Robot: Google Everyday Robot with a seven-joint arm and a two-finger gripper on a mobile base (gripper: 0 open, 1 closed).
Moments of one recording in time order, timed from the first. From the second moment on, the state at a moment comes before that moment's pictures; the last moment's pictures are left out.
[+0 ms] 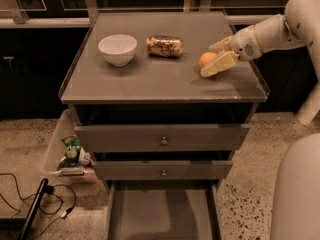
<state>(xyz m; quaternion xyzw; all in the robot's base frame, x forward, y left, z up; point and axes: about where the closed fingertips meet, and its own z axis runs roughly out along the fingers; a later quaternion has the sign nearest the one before) 0.713 -0.188 0.869 -0.50 0.74 0.25 0.38</state>
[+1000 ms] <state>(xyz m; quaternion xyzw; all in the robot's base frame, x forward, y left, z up) 0.713 -0.188 0.869 -0.50 0.74 0.25 0.38</state>
